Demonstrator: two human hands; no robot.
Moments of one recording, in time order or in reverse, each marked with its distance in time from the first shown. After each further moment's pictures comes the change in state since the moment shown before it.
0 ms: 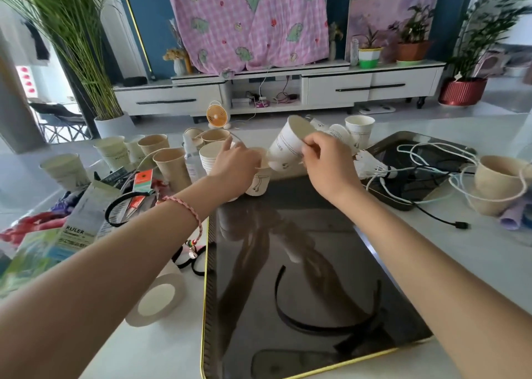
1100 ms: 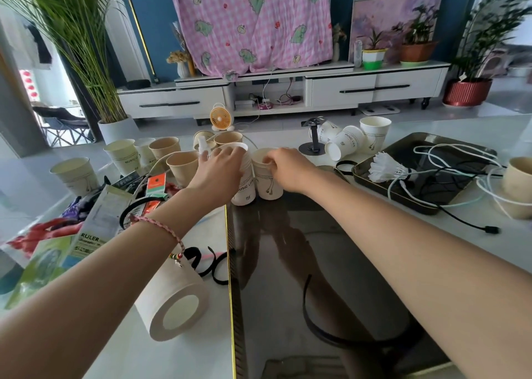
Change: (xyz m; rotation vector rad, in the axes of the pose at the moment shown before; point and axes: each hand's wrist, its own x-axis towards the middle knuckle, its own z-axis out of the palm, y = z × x) left_hand -0.030 -0.044 -0.003 -0.105 -0.018 -0.137; right_hand 0.039 -0.018 0.080 -0.341 -0.535 -0.010
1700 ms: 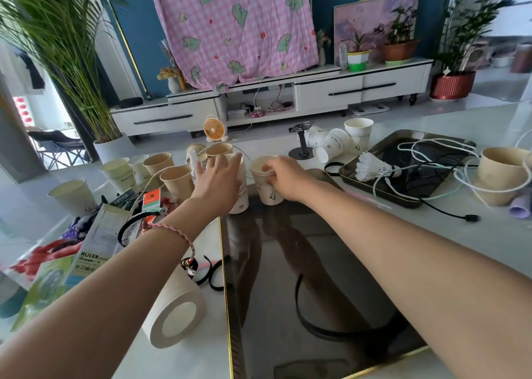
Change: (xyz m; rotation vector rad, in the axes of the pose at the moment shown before) left_hand 0.004 0.014 0.003 0.047 -0.012 -0.020; right_hand -0.012 0.015 -0.003 0.110 0.047 0.037
